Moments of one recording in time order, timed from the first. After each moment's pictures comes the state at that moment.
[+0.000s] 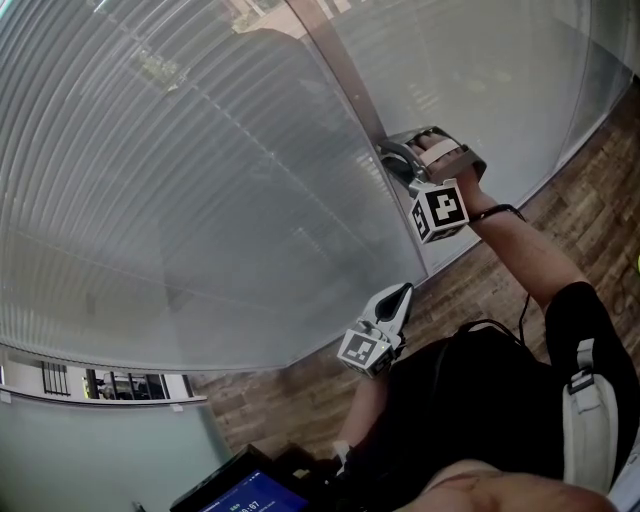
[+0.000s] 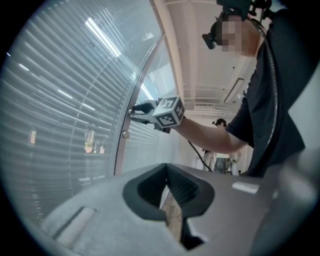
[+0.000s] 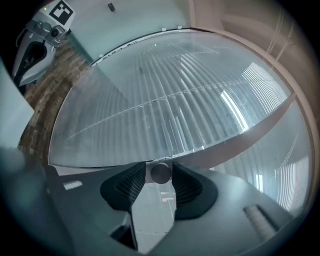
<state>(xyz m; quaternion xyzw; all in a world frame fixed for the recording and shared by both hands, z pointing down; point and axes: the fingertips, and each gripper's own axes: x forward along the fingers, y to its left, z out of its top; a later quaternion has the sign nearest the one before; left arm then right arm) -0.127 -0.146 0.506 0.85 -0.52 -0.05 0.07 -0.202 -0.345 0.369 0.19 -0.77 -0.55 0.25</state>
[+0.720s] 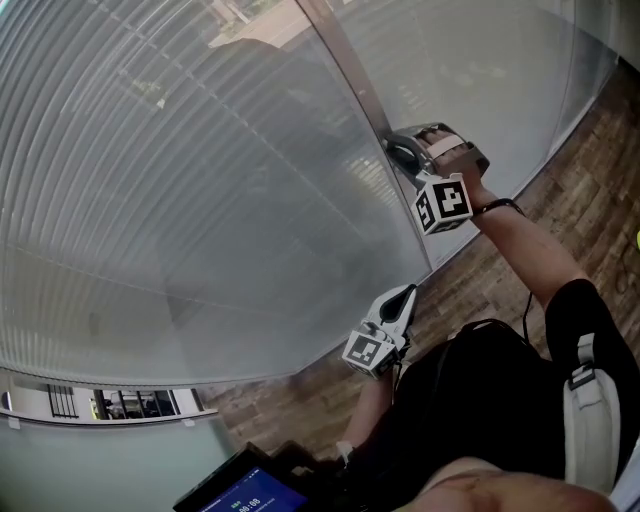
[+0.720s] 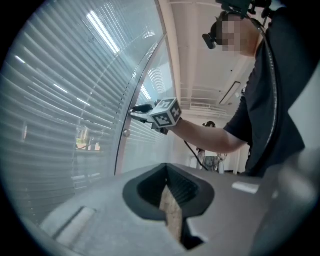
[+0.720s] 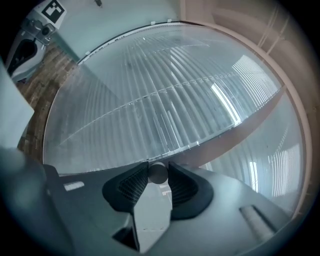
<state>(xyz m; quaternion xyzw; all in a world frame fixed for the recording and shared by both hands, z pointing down) -0.143 -0.124 0.504 0.87 -0.49 -0.05 0.08 -0.204 -0.349 0.366 0.25 -0.78 -0.52 0.25</state>
